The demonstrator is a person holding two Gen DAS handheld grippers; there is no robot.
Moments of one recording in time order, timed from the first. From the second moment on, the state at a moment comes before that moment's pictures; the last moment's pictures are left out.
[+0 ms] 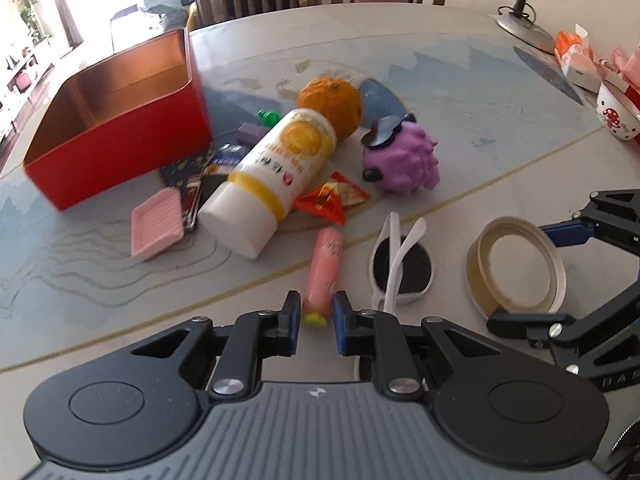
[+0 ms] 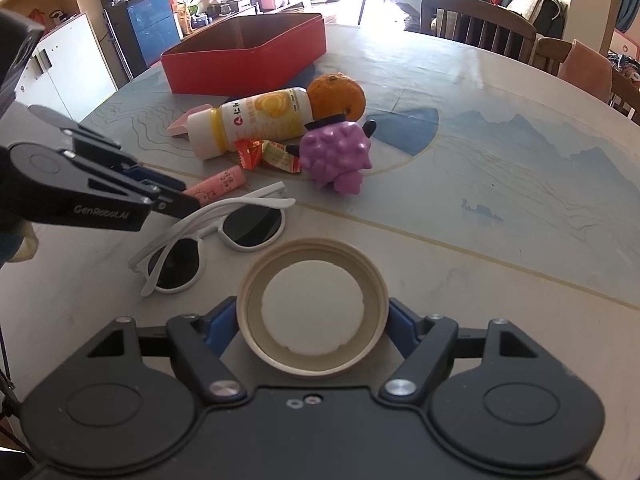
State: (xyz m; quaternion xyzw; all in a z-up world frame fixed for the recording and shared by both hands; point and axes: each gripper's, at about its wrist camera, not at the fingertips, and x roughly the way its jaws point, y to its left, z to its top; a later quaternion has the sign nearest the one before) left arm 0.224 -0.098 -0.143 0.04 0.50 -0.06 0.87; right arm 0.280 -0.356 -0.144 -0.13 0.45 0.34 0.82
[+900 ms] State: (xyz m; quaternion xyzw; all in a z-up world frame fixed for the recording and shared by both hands) left arm 0.231 -0.050 -0.070 -0.04 0.44 0.01 0.90; right arm 0.321 -0.314 -0.045 -0.17 0.36 0.38 0.83
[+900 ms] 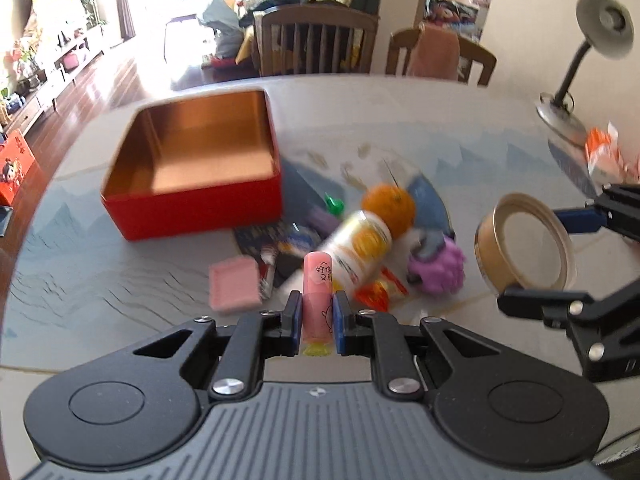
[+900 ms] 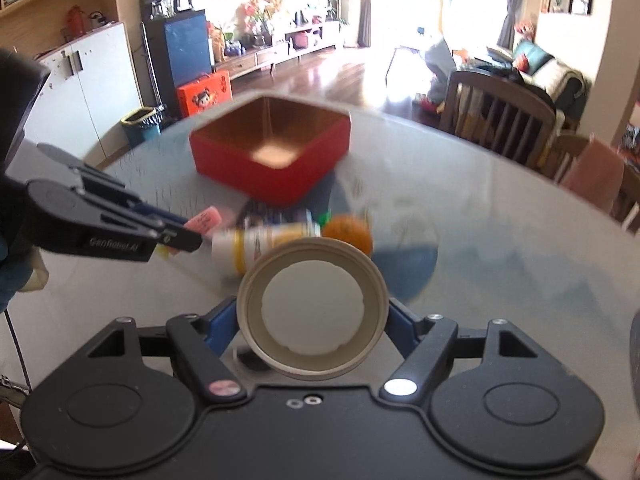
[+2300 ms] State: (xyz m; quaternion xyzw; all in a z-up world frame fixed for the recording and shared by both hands) left arm 0.445 0.133 -0.110 -0.03 0.48 -0.02 0.88; right arm 0.454 -0.069 -0.104 -0.23 0.43 0.36 0.79
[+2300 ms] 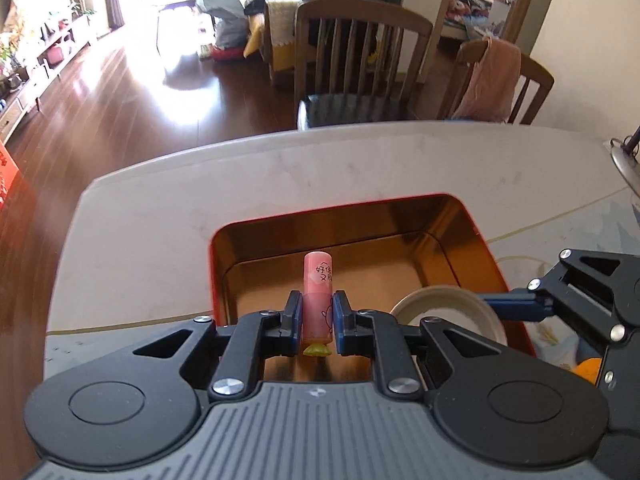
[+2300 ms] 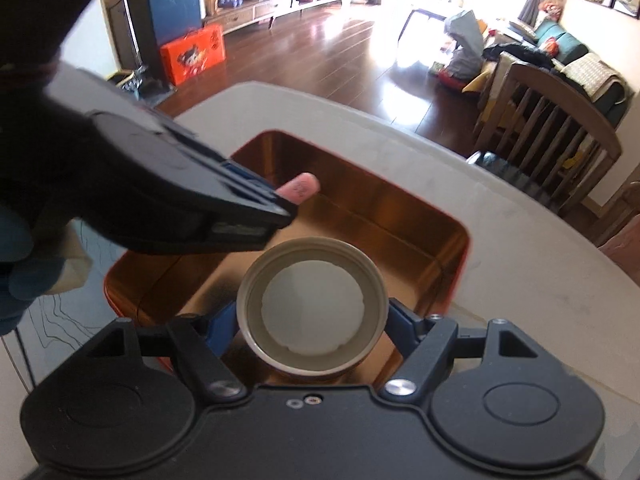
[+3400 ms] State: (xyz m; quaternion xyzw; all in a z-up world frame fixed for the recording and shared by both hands) left arm 0.443 0.139 -0.117 -0.07 0.49 -0.04 0.87; right arm 0.449 -0.075 -0.091 -0.18 0.45 0.33 0.81
